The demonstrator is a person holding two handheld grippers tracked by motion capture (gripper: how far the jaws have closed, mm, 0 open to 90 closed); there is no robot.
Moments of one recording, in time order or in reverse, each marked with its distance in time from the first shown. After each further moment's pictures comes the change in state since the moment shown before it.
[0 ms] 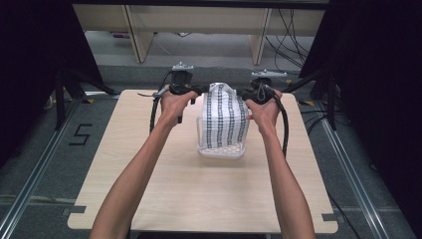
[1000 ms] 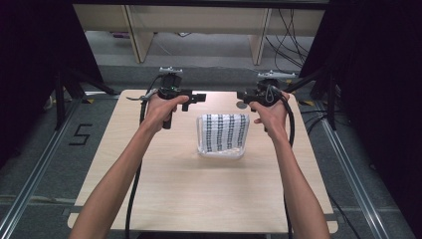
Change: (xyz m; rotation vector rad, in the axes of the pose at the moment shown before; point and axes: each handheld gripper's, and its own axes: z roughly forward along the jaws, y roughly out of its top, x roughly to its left) left arm 0.014 -0.009 -0.033 0.080 -0.049 -0.060; right arm -0.002 0.000 -0.024 0.002 0.036 -0.011
